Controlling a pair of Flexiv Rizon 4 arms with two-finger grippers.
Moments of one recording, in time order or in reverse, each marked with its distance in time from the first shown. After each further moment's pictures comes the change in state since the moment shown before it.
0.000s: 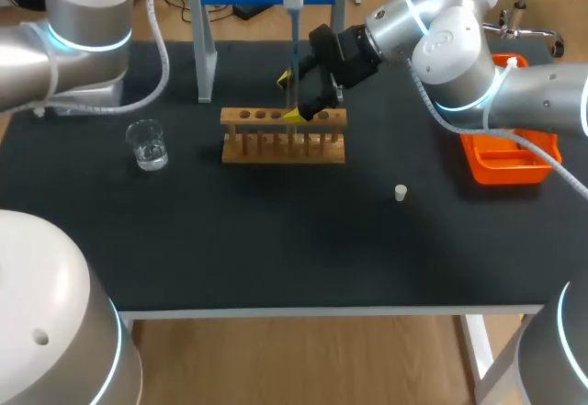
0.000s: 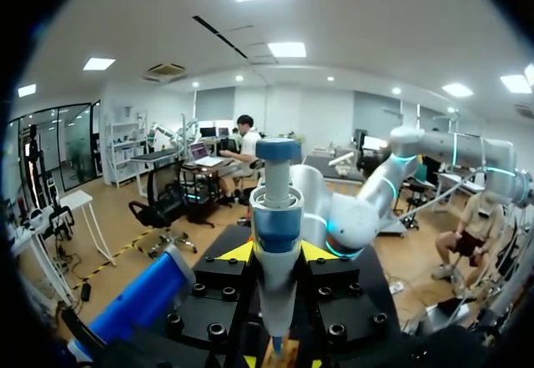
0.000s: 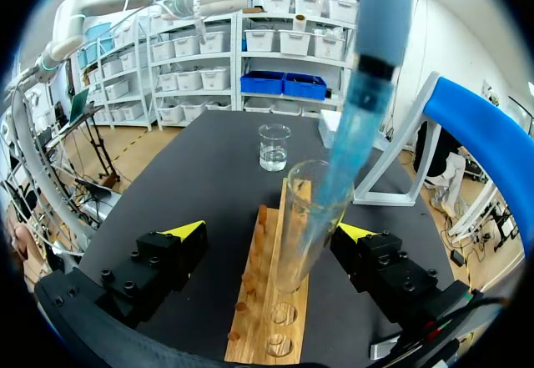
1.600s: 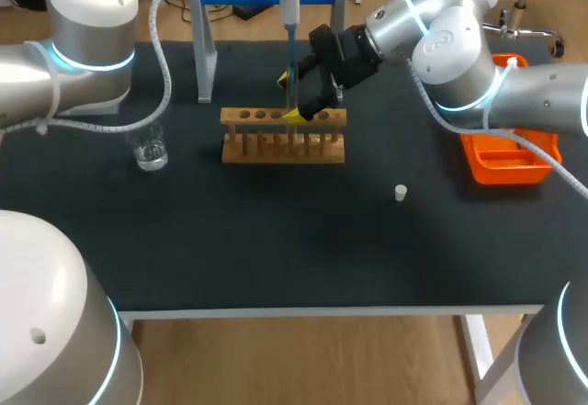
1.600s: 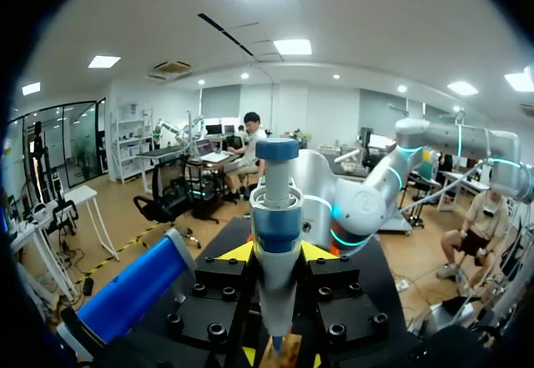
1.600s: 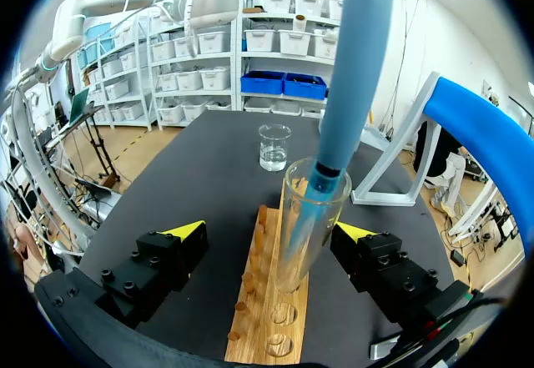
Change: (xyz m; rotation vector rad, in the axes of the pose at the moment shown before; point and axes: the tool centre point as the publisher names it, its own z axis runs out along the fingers) left arm 0.000 0.027 0.002 -0.009 -0.030 -0.005; right arm 0.000 0.000 0.000 0.000 0.000 0.000
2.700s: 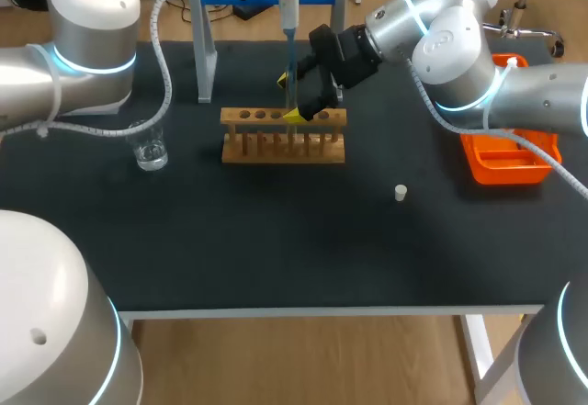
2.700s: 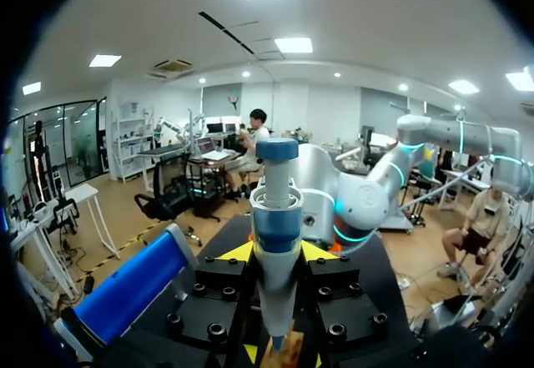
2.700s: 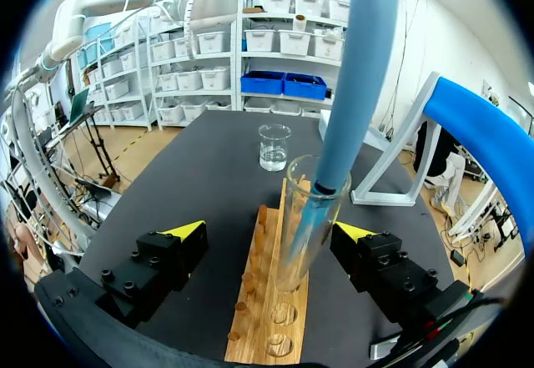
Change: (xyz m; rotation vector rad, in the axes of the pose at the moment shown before) left arm -0.003 0.008 0.001 -0.007 -0.008 0.000; right arm 0.000 0.000 0.000 0.000 0.000 0.000
